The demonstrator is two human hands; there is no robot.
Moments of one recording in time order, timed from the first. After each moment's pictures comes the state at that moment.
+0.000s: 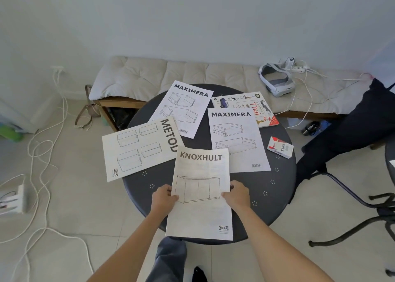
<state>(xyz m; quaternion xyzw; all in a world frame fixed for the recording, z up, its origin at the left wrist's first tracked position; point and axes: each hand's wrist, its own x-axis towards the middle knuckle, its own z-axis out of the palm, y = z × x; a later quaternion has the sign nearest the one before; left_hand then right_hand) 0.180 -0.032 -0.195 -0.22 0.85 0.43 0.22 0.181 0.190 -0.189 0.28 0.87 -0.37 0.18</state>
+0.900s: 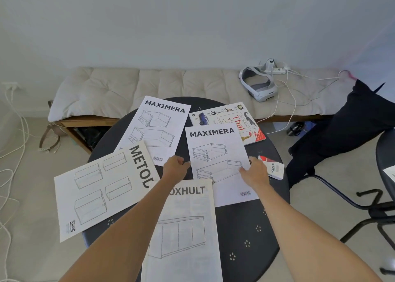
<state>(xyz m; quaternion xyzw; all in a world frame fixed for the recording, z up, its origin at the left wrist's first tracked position) -0.013 0.070 -0.174 -0.14 0.86 0.44 0.21 0.030 0.306 -0.180 0.29 0.90 -0.30 0.09</state>
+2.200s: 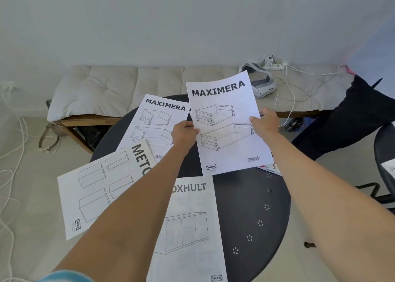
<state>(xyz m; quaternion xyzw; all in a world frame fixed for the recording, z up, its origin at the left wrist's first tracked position) -0.084 0.100 -0.133 -0.19 0.75 0.62 0.14 -0.063 0.324 -0.091 0.29 0.87 -0.38 -0.07</state>
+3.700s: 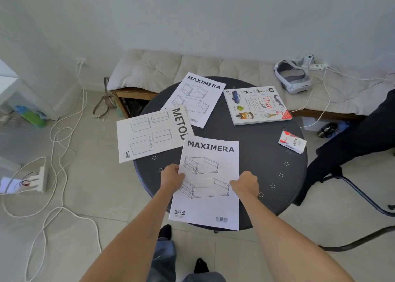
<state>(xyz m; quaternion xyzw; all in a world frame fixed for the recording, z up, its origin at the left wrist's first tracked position) 0.175 -0.023 -0.188 -0.24 0.85 0.43 0.17 0.181 0.189 -0.193 0.31 0.90 -0.26 0.16</state>
